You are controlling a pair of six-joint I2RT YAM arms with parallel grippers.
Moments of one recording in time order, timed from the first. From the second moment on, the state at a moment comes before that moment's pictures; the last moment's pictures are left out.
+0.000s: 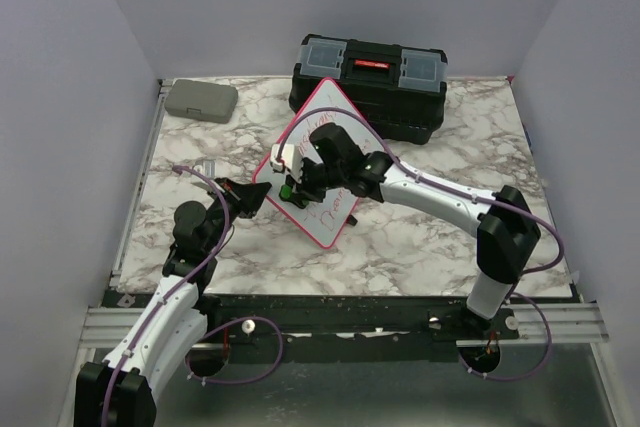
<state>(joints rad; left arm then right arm) -0.24 0.66 0.25 0.42 0.30 -0.74 0.90 1.76 1.42 -0.31 -0.39 -0.46</state>
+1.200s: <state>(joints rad) -0.24 0.67 0.25 0.42 0.30 -0.74 0.89 1.76 1.41 -0.31 -0.40 -0.41</state>
